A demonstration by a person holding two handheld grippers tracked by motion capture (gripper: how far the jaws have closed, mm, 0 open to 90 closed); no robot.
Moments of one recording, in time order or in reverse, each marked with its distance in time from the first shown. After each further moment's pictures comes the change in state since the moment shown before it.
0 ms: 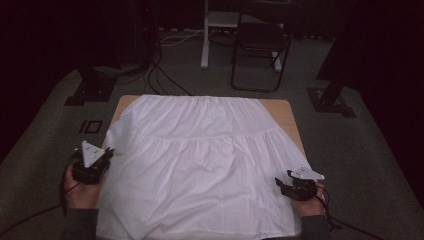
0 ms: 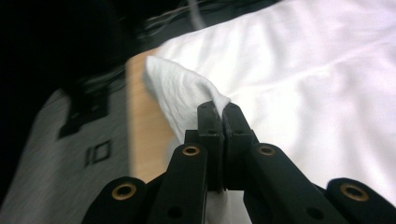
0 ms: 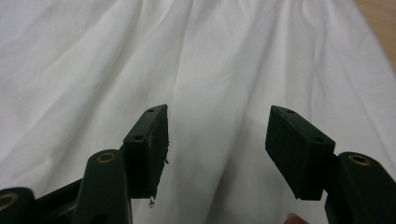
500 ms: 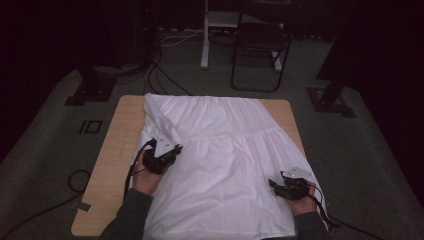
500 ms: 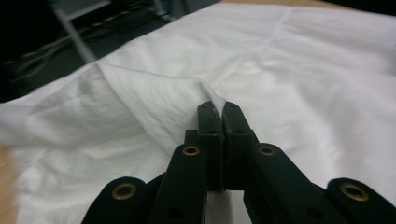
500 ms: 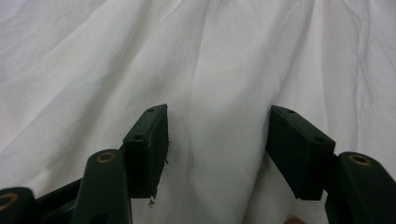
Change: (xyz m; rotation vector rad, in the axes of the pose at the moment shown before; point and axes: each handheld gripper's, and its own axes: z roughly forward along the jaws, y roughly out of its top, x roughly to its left) left arm -0.123 0.061 0.073 -0.061 -0.389 0.110; right arm 0.009 0.000 0.019 0.040 0.027 -0.023
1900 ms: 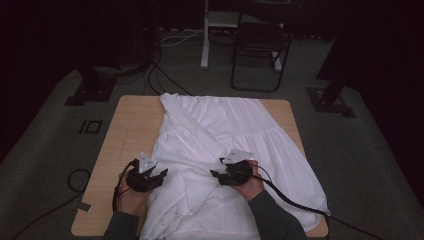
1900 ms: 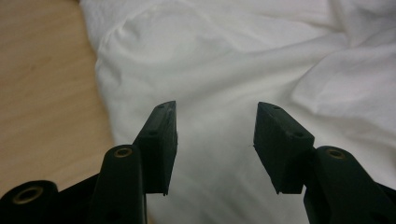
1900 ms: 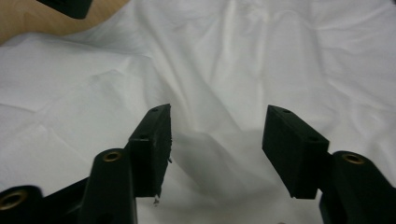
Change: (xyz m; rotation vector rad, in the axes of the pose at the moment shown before) left arm 0.022 -0.092 -0.025 0.168 0.120 -0.175; right arm 0.133 0.133 0.035 -0.096 0.329 -0.223
